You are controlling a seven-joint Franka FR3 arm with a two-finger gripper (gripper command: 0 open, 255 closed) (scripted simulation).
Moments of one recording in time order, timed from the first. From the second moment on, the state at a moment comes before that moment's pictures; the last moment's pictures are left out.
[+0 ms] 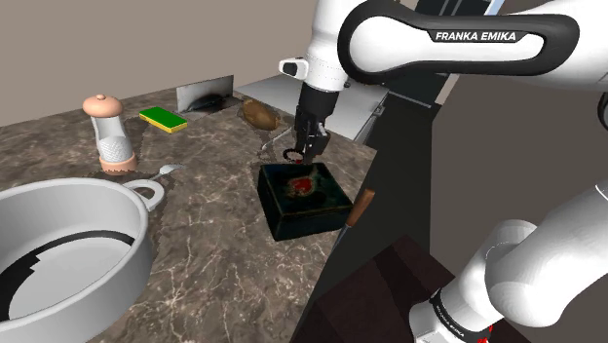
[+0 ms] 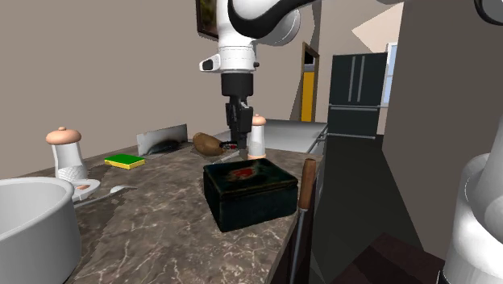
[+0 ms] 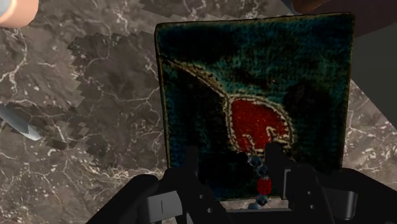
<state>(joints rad) 0.24 -0.17 0.24 -1.99 0.04 1.82 -0.78</state>
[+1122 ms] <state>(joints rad) 0.24 -0.16 0.25 -2.11 0.04 1.95 -0.79</state>
